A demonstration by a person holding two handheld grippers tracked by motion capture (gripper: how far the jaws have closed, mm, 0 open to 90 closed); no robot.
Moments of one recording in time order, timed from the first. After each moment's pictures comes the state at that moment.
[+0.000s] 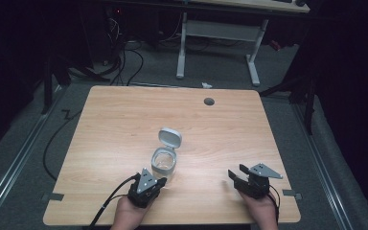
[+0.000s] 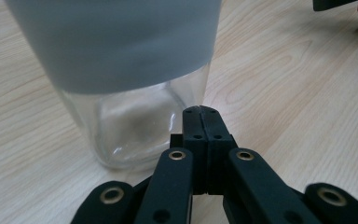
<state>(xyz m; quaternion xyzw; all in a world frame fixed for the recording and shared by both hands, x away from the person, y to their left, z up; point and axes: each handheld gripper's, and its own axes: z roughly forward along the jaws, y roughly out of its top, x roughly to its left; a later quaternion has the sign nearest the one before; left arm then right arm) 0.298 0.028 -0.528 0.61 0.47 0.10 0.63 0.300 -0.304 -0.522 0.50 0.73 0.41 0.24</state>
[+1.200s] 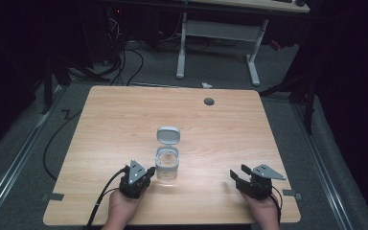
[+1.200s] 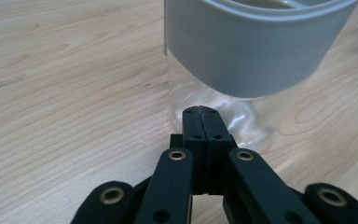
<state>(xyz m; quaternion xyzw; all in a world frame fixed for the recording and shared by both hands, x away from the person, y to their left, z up) 0.319 0.054 -0.521 0.57 0.50 0.16 0.63 0.296 -0.307 -0.519 0.50 0.72 0.41 0.25</state>
